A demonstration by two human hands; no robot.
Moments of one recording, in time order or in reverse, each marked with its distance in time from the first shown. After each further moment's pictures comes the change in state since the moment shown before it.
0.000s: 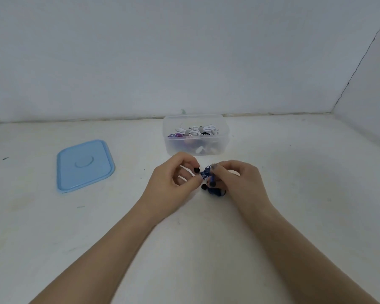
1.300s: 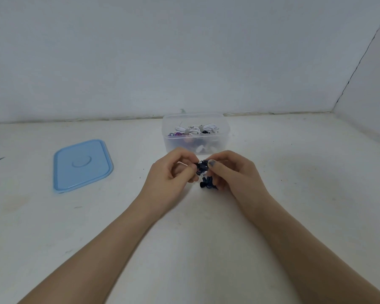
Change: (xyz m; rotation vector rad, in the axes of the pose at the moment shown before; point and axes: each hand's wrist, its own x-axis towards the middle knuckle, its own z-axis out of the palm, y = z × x) left_hand 0.005 -0.002 -0.003 -0.014 0.045 -0.003; right_hand 0.012 0.011 0.000 0.106 -0.173 -0.171
